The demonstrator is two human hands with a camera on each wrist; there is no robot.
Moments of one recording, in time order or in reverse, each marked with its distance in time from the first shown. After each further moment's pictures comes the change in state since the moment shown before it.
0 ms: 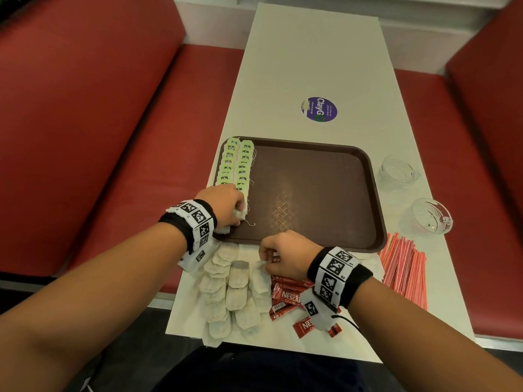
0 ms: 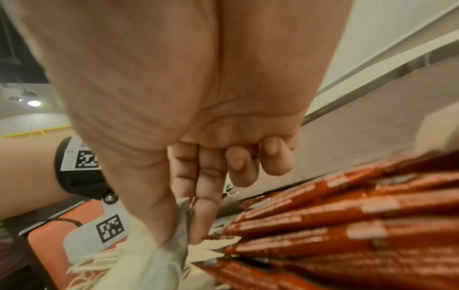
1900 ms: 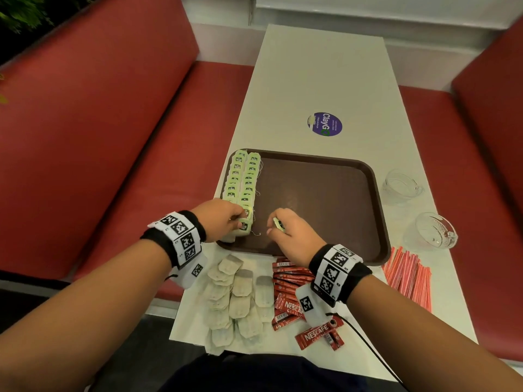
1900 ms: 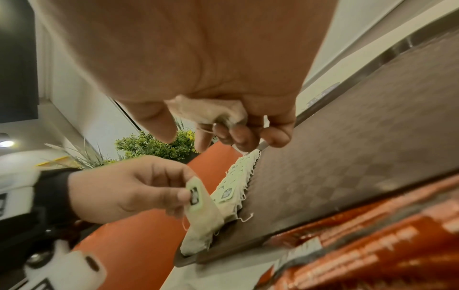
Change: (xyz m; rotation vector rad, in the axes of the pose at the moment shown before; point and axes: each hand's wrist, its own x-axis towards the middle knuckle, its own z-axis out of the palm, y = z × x) left_hand -0.040 -0.007 -0.015 -0.132 0.033 0.096; right_hand 0.007 -0.010 -0.026 0.336 0.373 0.064
